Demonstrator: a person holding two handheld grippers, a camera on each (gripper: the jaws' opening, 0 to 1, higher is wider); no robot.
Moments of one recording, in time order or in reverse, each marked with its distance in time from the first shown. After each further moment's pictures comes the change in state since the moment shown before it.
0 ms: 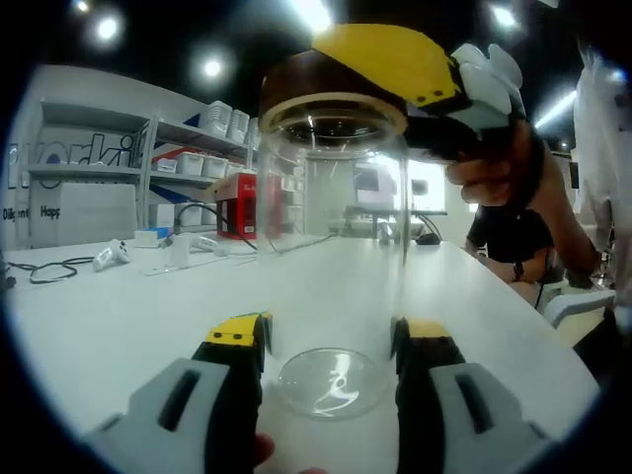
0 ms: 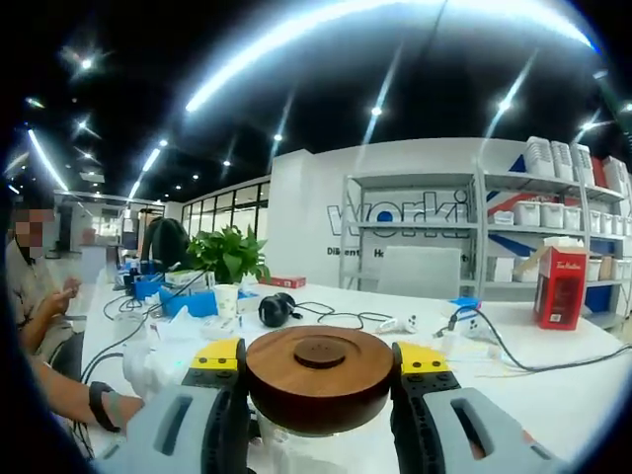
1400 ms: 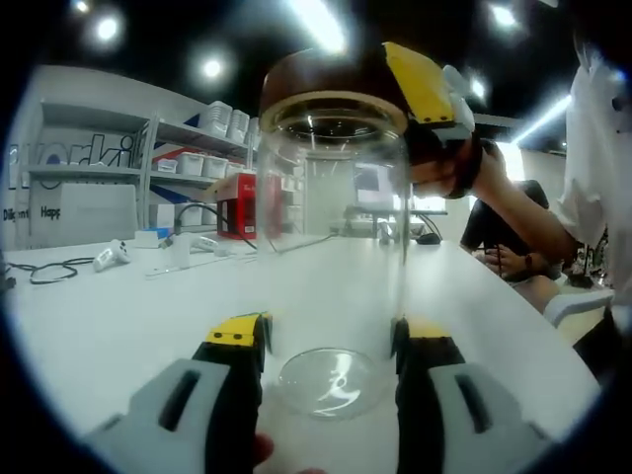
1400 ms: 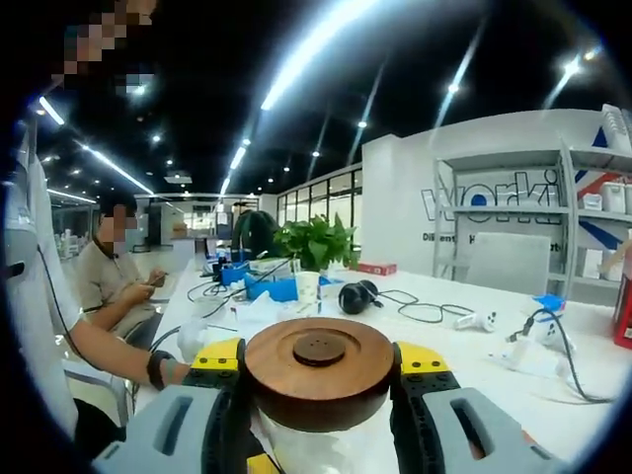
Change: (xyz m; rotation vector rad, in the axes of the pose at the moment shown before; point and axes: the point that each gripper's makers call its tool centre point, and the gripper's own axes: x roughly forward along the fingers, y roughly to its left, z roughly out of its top) left arm 0.000 0.000 0.001 0.002 0.001 0.002; right arm 0.001 0.011 -0.004 0.006 0.060 0.467
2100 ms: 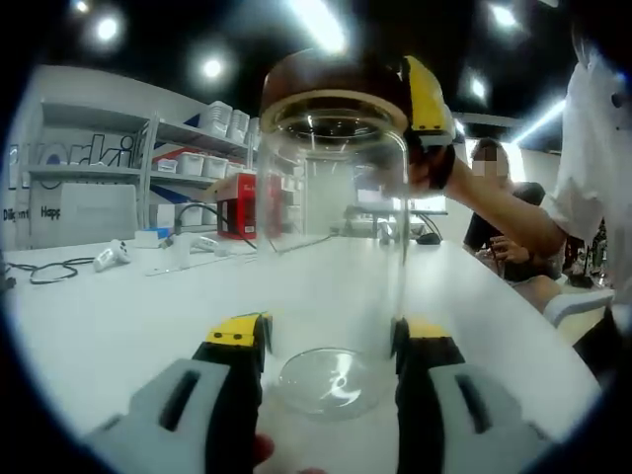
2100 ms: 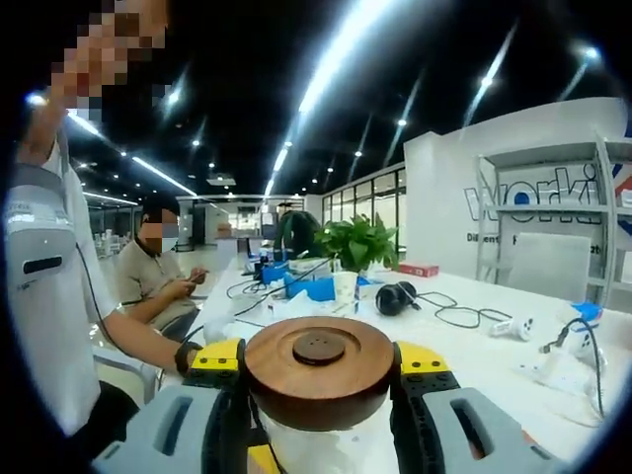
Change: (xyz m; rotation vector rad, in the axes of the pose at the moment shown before) left arm 0.000 0.000 0.000 0.000 0.000 0.001; right arm 0.000 0.003 -0.001 -0.002 -0.011 0.224
